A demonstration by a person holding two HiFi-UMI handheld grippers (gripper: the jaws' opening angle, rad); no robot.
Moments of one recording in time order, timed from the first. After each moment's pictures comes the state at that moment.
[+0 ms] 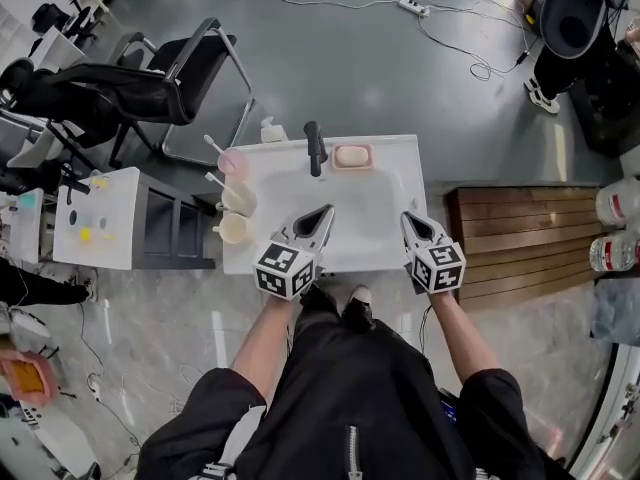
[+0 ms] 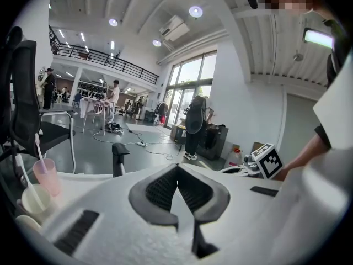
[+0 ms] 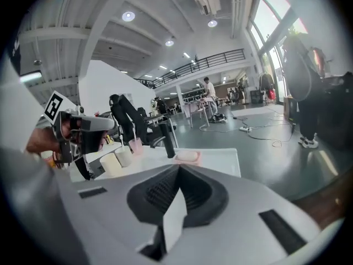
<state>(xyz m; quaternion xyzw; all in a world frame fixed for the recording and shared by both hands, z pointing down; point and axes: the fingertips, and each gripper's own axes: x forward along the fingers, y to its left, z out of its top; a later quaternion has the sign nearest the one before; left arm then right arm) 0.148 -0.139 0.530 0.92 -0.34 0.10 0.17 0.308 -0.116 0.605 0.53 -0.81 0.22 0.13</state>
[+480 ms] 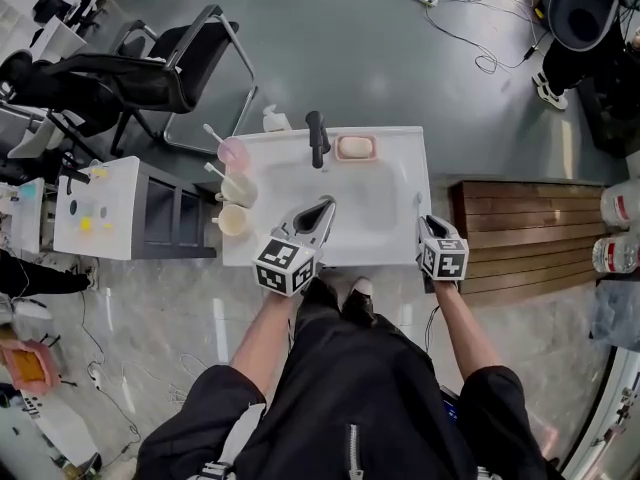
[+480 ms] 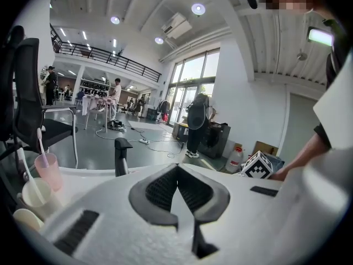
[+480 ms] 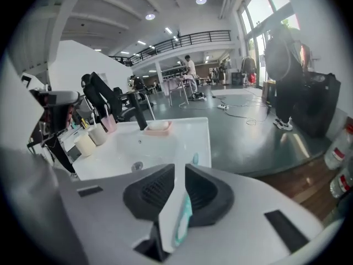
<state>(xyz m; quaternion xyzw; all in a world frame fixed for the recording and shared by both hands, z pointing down) 0.146 -0.140 0.544 0.91 -0.35 0.11 0.18 0.368 -0.102 0.686 0.58 -0.72 0.30 0.23</state>
